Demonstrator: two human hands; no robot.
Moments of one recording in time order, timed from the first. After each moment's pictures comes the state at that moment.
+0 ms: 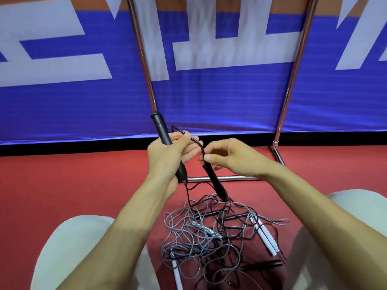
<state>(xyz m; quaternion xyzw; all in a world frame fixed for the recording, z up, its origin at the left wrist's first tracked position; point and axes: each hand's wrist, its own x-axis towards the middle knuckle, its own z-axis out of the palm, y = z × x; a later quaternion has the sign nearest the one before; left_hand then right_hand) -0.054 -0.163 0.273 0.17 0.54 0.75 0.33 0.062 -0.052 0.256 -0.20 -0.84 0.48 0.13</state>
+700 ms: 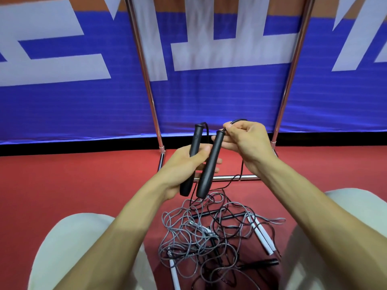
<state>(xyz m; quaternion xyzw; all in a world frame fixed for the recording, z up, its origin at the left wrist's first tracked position) -0.050 -0.166 0.260 0.38 0.61 0.51 0.47 0.060 -0.047 0.266 -0.33 -0.54 0.66 0.41</state>
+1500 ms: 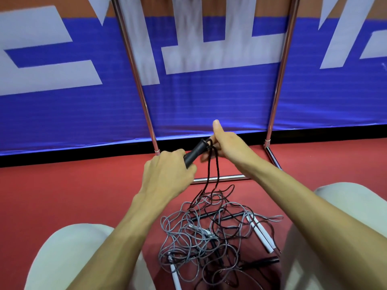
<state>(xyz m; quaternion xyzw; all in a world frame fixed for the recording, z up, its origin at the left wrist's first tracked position) -0.056 -0.170 0.261 0.52 0.84 0.14 -0.03 0.054 -0.048 0.257 -0.32 -0.72 0.56 0.23</state>
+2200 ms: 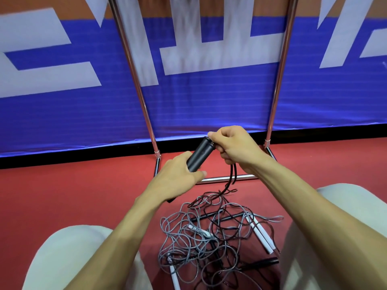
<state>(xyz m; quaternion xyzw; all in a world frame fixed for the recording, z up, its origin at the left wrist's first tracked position) -0.058 -0.159 0.251 0.52 0.78 0.26 0.23 0.065 -0.042 0.263 -0.33 -0.69 0.59 0.27</state>
